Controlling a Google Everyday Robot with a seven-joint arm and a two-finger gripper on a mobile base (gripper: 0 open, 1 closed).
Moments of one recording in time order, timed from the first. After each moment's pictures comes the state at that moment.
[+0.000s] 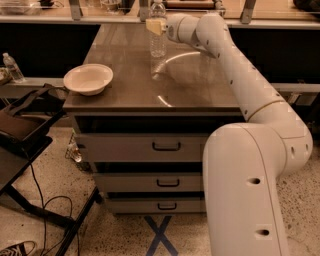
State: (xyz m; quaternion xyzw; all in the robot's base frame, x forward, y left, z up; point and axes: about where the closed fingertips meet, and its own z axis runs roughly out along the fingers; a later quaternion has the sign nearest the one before) arm 0.940 -0.005 0.940 -0.25 0.69 0.24 0.63
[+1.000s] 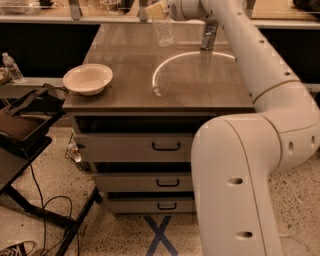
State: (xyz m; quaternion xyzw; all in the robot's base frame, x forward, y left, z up) arm 0.909 -0.009 0.997 -0.34 0.71 0.16 0.59
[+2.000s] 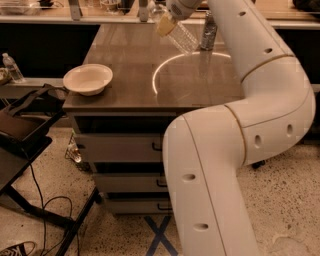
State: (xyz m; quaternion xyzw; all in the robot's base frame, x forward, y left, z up) arm 0.858 -0.039 0.959 -0.48 0.79 -0.01 0.38
